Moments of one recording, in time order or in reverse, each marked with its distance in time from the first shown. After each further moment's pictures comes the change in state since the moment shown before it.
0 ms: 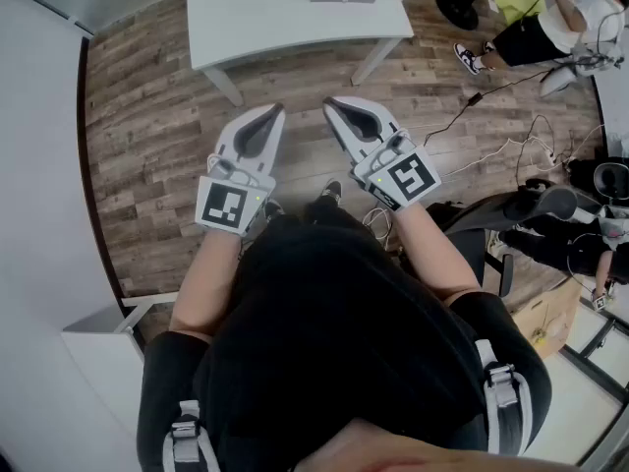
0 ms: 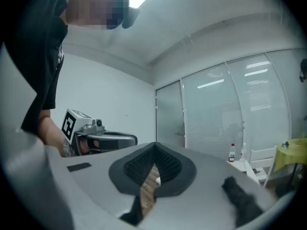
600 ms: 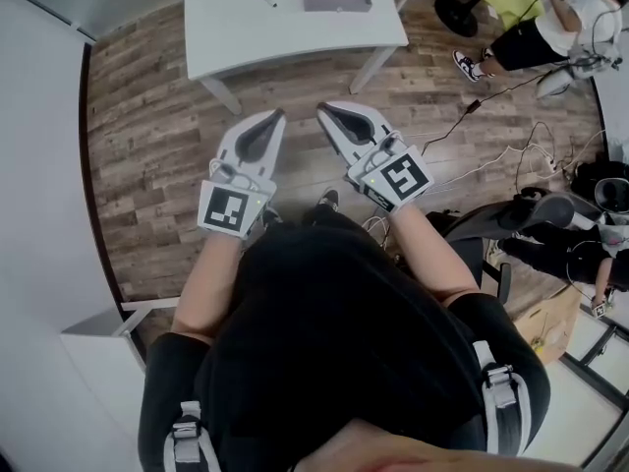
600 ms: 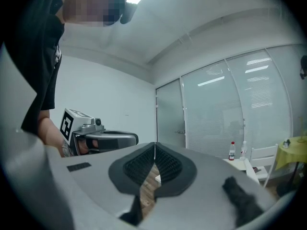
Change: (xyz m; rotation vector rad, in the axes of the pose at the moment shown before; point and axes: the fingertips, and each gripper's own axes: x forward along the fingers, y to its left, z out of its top) left arm 0.023 -0.017 0.004 0.008 -0.005 0.006; right arm -0.009 -0.018 -0.003 0.018 0.020 0.020
